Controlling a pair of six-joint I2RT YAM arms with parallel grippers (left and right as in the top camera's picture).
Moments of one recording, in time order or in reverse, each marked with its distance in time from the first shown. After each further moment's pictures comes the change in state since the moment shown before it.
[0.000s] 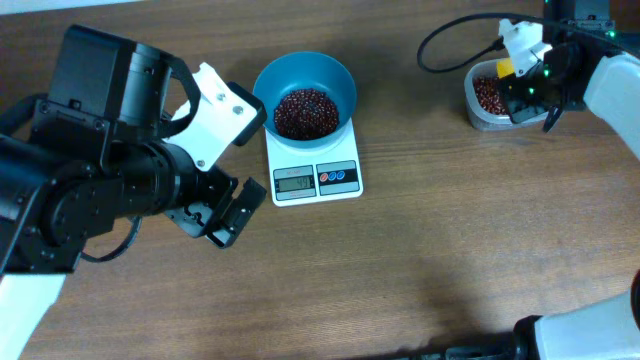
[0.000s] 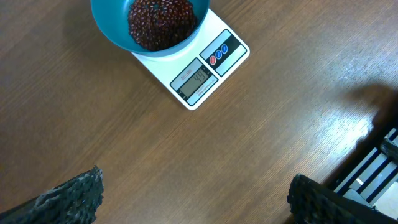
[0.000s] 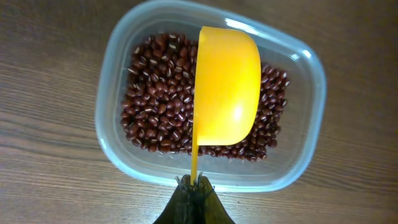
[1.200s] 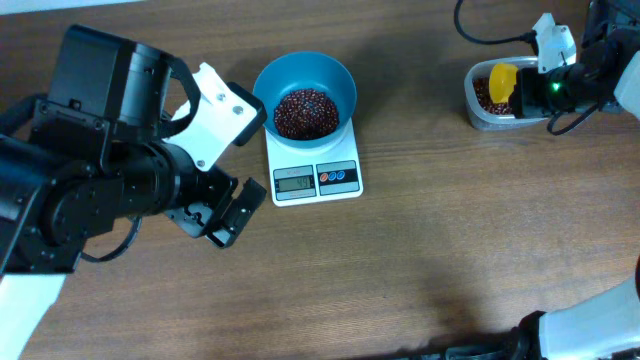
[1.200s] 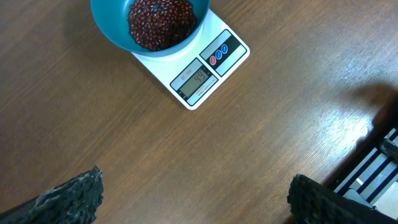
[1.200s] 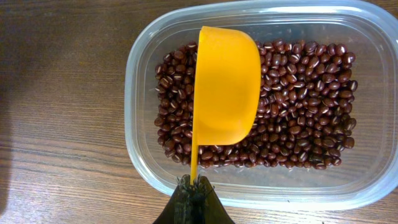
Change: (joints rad) left arm 0.000 0.000 0.000 0.000 0.000 0.000; right arm -0.156 0.051 0.012 -0.007 -0.380 0.187
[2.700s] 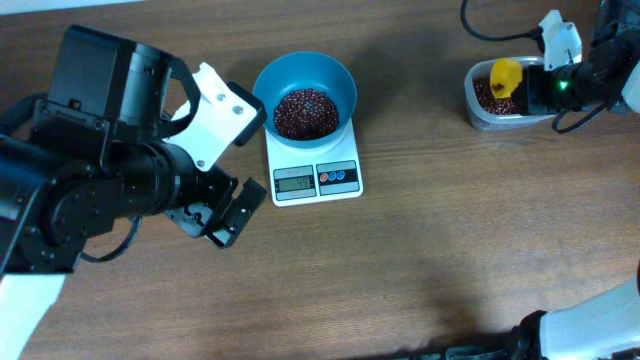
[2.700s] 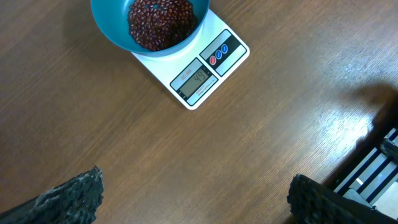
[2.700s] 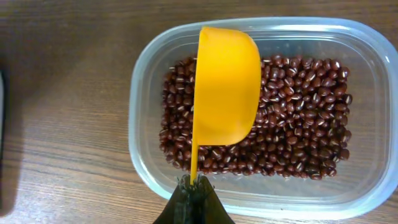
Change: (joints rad) left arm 0.000 0.000 0.000 0.000 0.000 0.000; right arm -0.026 -0.003 0.004 0.017 -0.058 -0.031
